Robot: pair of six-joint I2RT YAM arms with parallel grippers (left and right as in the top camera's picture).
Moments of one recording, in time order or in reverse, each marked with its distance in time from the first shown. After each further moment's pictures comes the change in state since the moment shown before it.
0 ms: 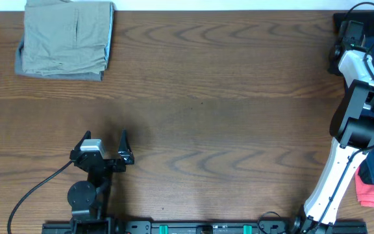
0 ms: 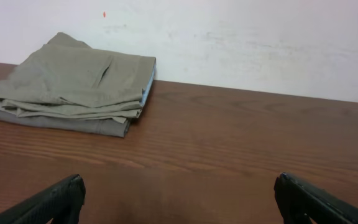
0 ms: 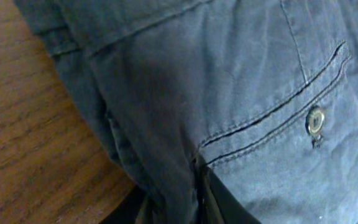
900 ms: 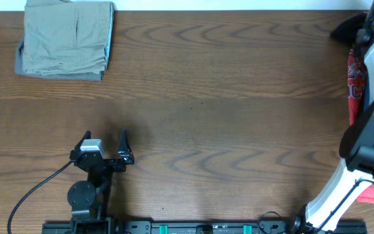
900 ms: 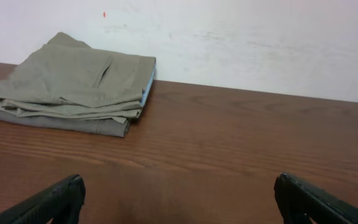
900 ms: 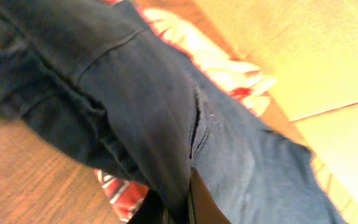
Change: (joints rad) left arm 0.000 0.000 0.000 0.000 0.000 0.000; right arm -0.017 -0.336 -0.005 -0.136 -0.013 0.202
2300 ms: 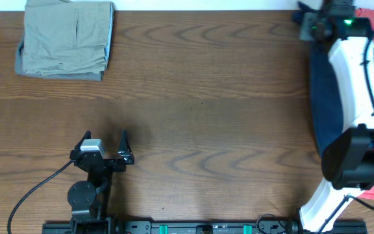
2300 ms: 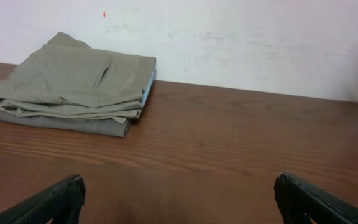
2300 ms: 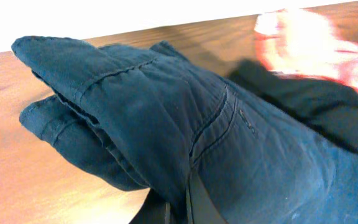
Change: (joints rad) left arm 0.000 0.000 0.000 0.000 0.000 0.000; right arm 0.323 -0.166 -0.003 -0.152 -0.382 0.014
